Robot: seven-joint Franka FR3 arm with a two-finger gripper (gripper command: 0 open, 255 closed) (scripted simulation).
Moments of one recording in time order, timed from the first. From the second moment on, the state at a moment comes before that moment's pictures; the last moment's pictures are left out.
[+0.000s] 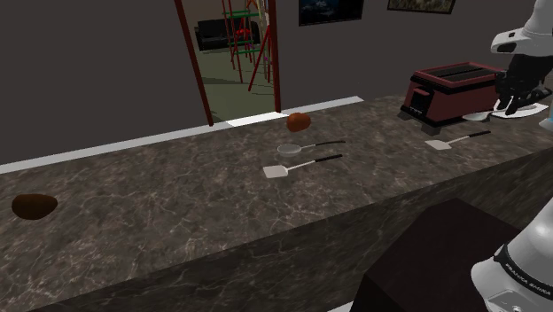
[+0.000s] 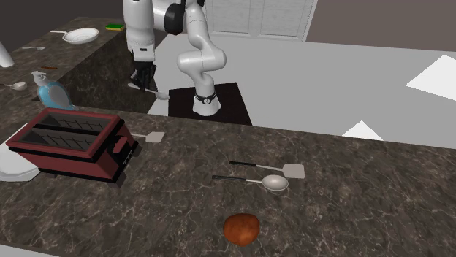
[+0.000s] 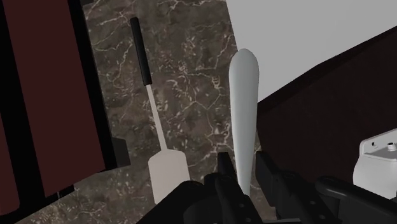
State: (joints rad) arm 0.00 -1.01 -0.51 -2.59 -0.68 1.69 -1.25
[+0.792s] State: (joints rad) arm -0.03 -1.01 -0.59 -2.74 -0.76 1.83 -1.21
